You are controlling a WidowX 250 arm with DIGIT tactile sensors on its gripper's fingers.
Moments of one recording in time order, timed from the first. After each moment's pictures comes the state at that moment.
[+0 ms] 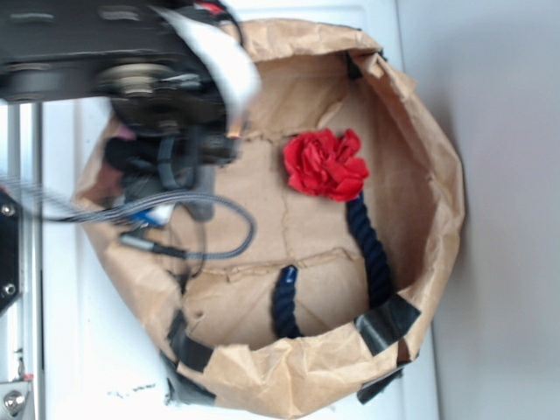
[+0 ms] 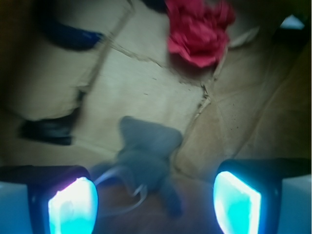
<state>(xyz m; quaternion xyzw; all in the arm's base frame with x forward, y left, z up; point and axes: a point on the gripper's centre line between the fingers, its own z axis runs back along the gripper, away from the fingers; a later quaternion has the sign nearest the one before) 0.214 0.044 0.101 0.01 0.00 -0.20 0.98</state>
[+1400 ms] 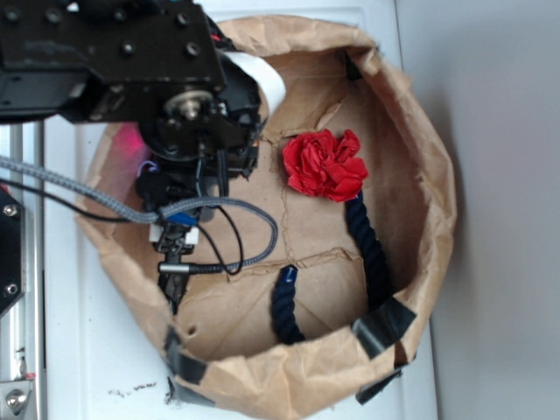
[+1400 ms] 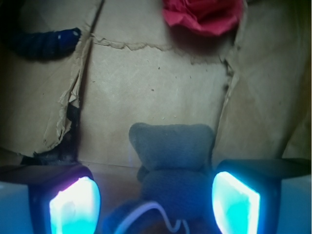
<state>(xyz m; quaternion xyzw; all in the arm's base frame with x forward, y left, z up) 0.212 0.027 0.077 -0.03 0.03 -0.07 1.00</state>
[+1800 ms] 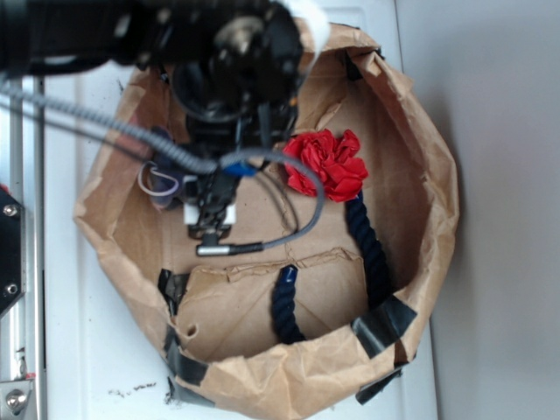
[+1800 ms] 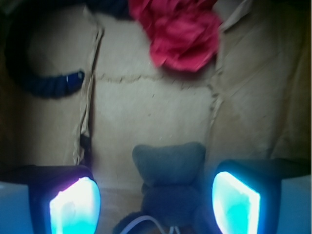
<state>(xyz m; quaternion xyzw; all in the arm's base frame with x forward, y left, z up) 0.235 0.036 0.098 -0.07 0.03 -0.03 1.00</state>
